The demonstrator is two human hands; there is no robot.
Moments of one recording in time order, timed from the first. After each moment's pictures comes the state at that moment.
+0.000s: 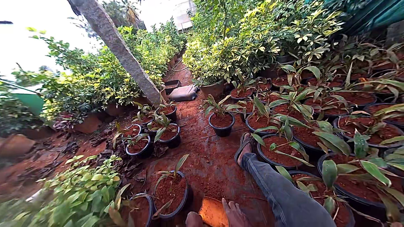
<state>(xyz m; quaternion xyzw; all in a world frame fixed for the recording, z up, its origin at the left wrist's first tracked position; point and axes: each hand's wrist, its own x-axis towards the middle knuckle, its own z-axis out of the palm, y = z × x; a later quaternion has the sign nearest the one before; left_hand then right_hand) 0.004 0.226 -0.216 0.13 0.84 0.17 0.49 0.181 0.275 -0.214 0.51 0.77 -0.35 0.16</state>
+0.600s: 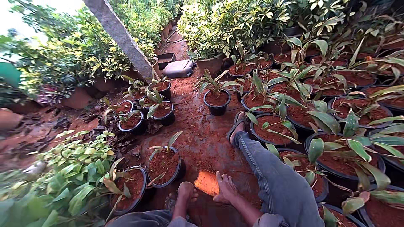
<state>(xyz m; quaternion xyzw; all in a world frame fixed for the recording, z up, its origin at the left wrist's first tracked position) 0.004 0.229 -0.201 0.09 0.81 0.24 0.53 0.186 0.287 -0.211 0.53 0.75 -0.36 0.18</state>
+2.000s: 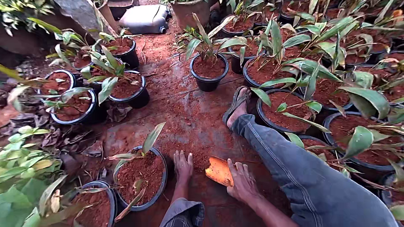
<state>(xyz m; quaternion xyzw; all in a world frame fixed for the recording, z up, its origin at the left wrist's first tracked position) -0.032 0.343 -0.345 0.45 0.83 0.11 0.31 0.201 0.336 -0.253 0.62 0.69 -0.30 0.25</state>
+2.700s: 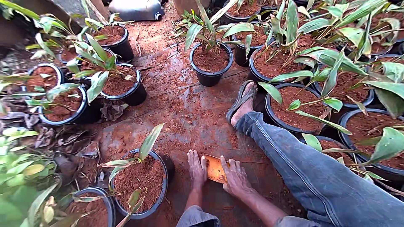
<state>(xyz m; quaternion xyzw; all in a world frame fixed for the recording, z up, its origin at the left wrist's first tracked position) 0.013 0.337 -0.377 0.50 0.78 0.19 0.32 0.168 0.355 -0.293 0.58 0.71 -0.31 0.26</state>
